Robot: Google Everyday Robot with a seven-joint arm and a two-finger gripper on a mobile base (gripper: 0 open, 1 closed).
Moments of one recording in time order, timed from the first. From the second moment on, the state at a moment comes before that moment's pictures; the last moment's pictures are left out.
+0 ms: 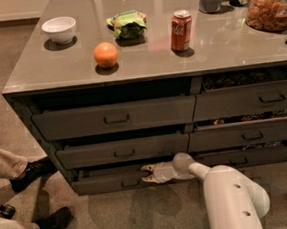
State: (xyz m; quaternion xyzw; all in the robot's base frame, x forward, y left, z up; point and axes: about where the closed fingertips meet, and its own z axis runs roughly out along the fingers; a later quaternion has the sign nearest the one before) arm 0.684 -0.005 0.186 -0.67 0.61 0.18 0.38
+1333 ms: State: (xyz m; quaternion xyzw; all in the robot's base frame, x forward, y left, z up) arm 0.662 -0.012 0.184 -0.67 0.61 0.18 0.38
